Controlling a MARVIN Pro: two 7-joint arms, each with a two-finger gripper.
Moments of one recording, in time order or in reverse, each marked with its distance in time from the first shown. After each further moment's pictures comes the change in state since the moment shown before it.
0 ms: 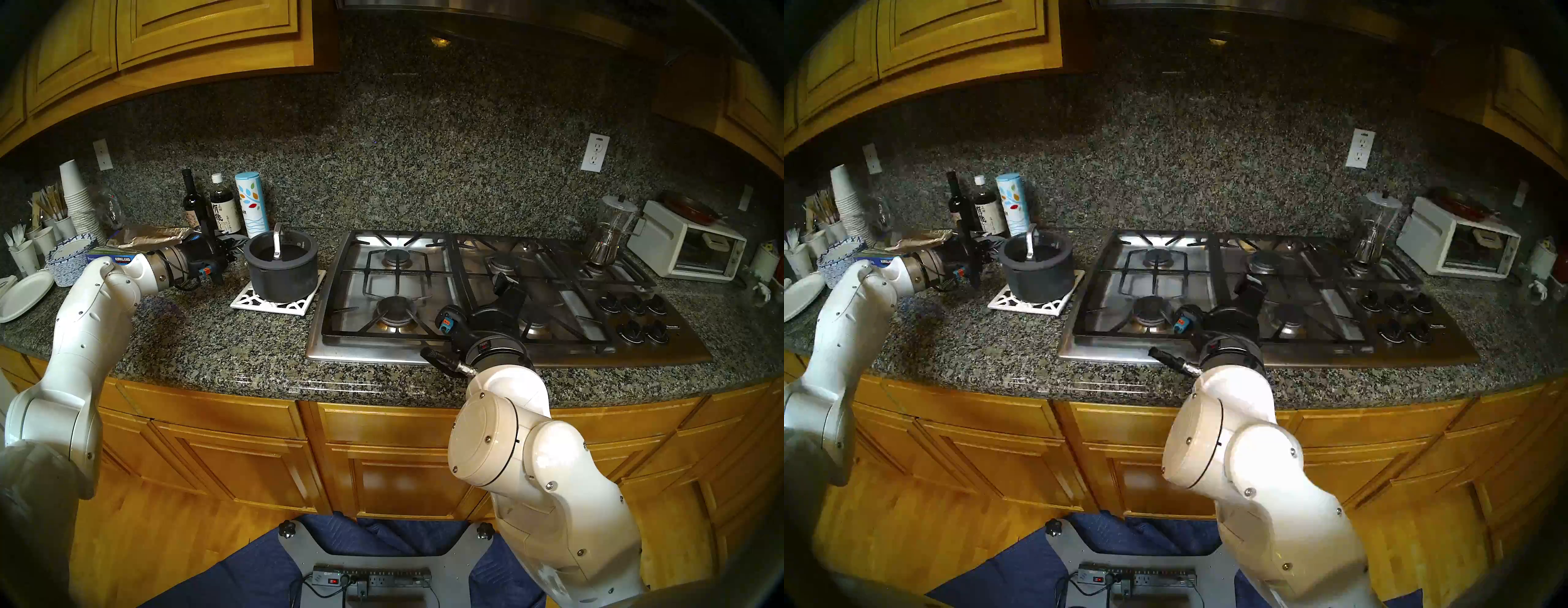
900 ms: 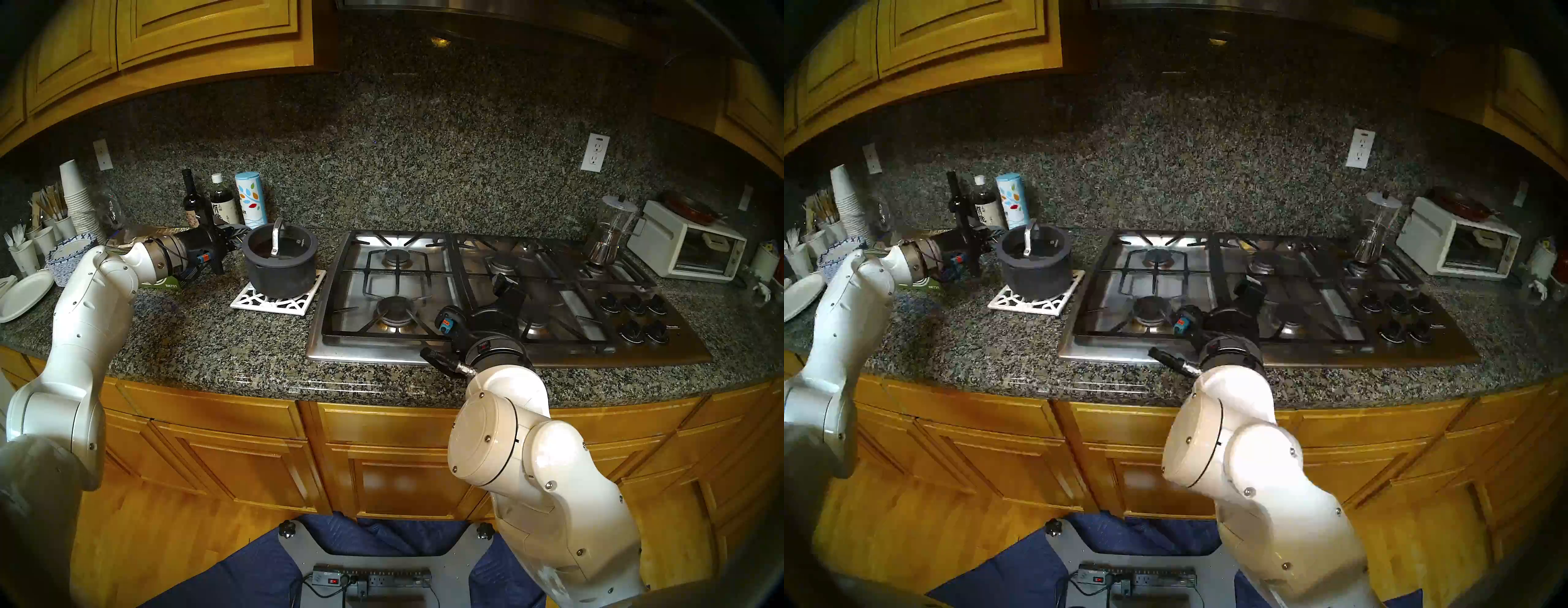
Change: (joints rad) left arm -0.037 -0.025 -0.046 -0.007 -0.111 0.000 -0.158; right arm 0.000 -0.001 0.001 0.002 0.000 0.000 0.004
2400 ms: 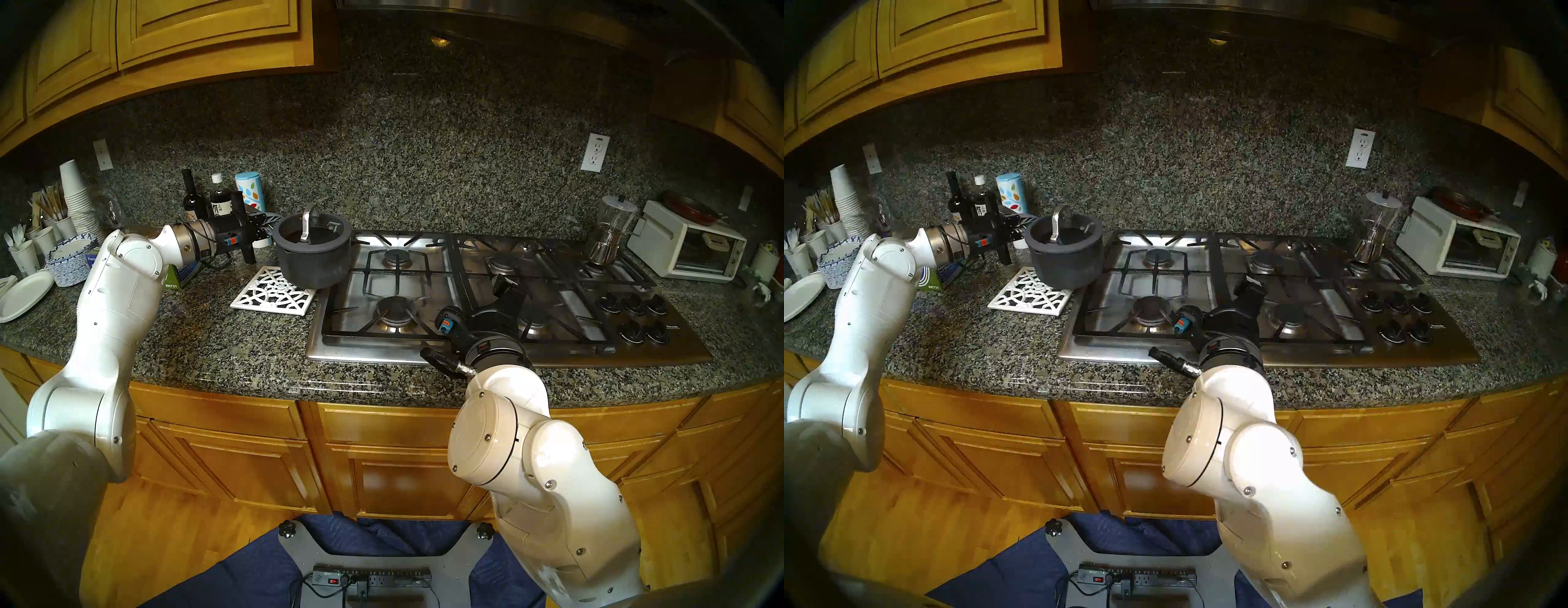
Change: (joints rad) left arm -0.037 -0.133 -0.053 -0.076 -0.215 0.019 -0.325; right arm 0.000 -0.002 0.002 0.001 0.000 0.000 0.005
